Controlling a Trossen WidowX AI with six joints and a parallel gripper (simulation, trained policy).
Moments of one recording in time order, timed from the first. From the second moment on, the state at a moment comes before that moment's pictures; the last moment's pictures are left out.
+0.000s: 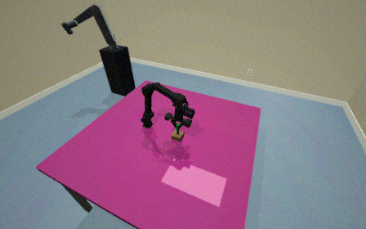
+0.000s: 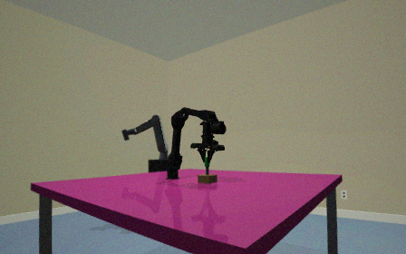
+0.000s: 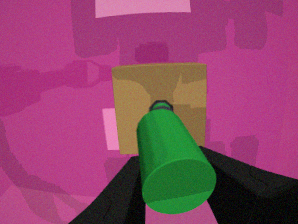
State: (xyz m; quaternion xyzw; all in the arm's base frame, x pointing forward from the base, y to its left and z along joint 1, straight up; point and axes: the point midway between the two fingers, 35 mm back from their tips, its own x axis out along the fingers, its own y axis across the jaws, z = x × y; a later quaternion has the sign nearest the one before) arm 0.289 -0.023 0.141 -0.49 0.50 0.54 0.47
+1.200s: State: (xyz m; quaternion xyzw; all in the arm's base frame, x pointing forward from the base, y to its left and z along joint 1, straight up) arm 0.291 -0.025 0.103 -0.52 0.46 0.57 0.44
